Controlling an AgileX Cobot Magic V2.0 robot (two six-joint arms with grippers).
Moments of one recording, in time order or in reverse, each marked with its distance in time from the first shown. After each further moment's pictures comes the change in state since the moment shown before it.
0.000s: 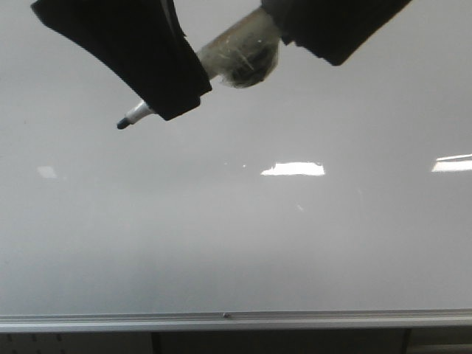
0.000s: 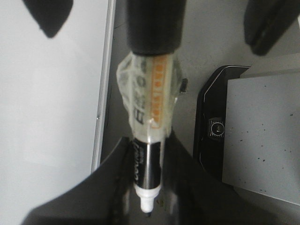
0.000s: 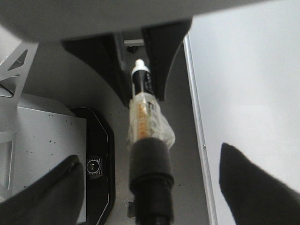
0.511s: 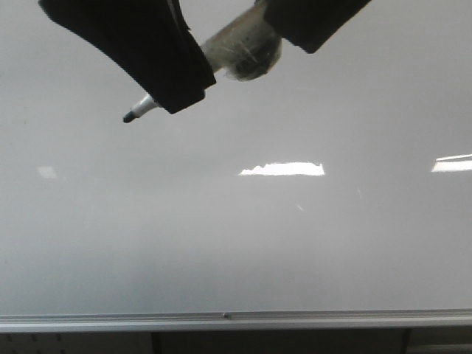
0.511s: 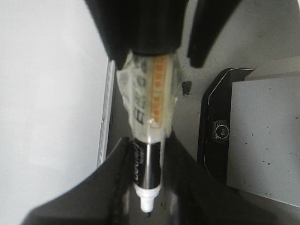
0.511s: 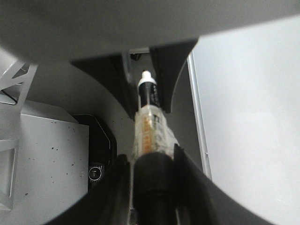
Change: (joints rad) left arm -0.002 0.000 -0.006 0.004 -0.014 0.002; right arm 0.000 0.008 -0.001 0.032 -0.011 -0.013
